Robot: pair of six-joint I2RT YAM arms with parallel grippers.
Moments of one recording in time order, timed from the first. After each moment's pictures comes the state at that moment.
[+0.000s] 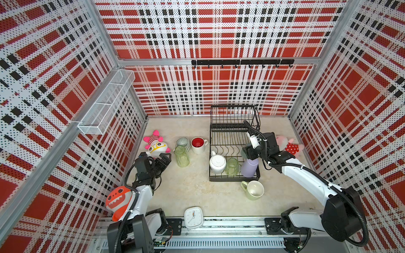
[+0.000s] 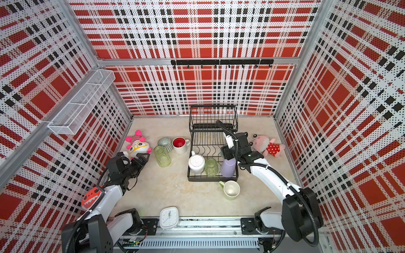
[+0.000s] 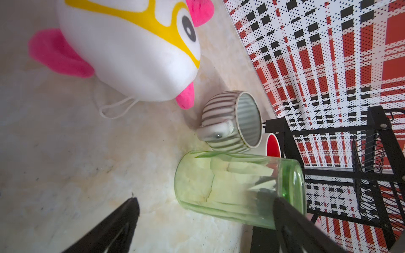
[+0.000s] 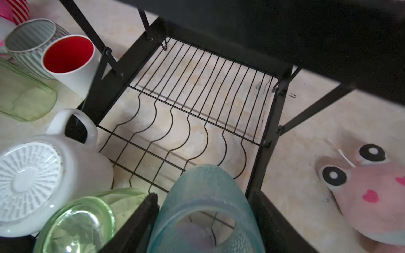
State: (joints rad) left arm 0.28 1.02 0.38 0.05 0.46 -0.76; right arm 0.40 1.30 0.89 -0.26 -0.01 -0.05
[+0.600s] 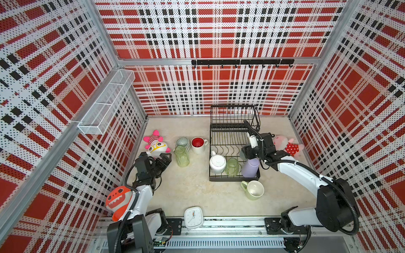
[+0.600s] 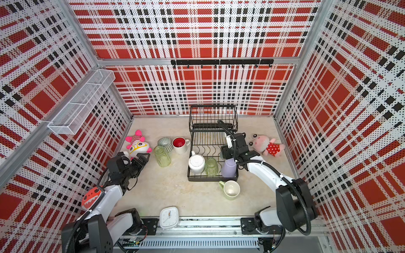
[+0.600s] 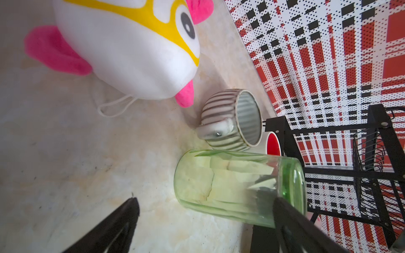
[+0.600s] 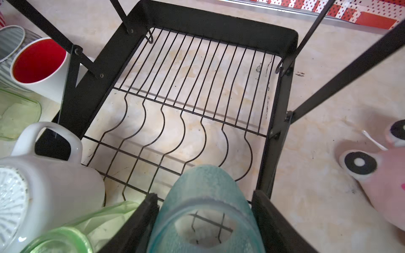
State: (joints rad) left arm 0.28 1.02 0.38 0.05 0.46 -0.76; right arm 0.39 1.39 0.88 -0.20 0.00 0.08
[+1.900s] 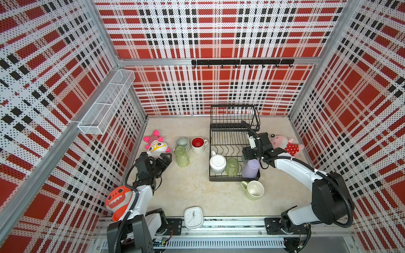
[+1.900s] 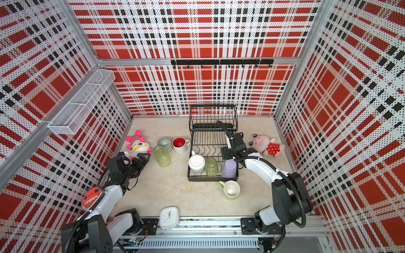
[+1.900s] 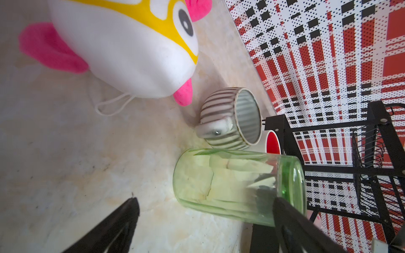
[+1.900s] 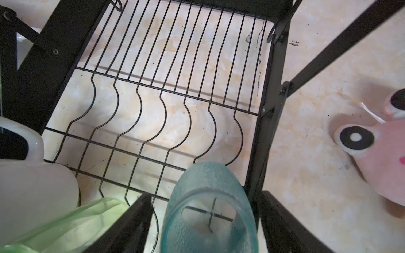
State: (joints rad) left arm 0.27 1.02 0.38 0.05 0.45 -0.76; right arm 0.39 1.46 0.94 -0.32 0.07 0.10
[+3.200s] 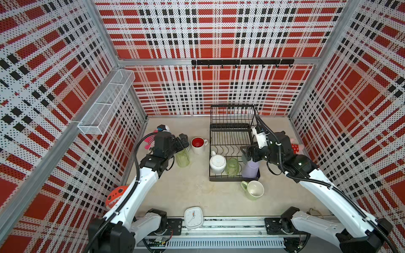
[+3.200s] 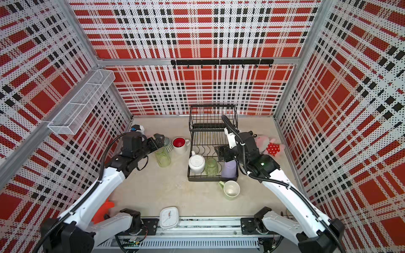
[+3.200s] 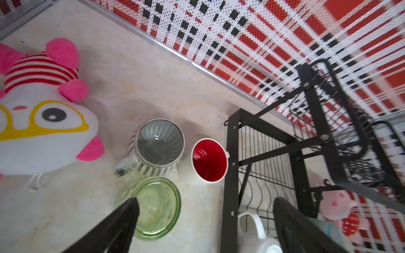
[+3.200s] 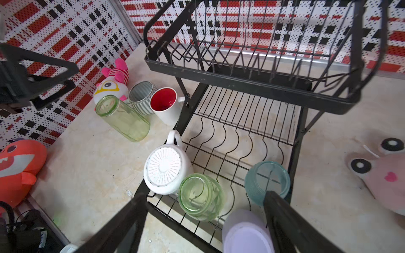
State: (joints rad) left arm -0.29 1.16 0.95 -0.36 -0.11 -0.61; right arm 0.57 1.01 1.07 -0.57 -0.02 0.22
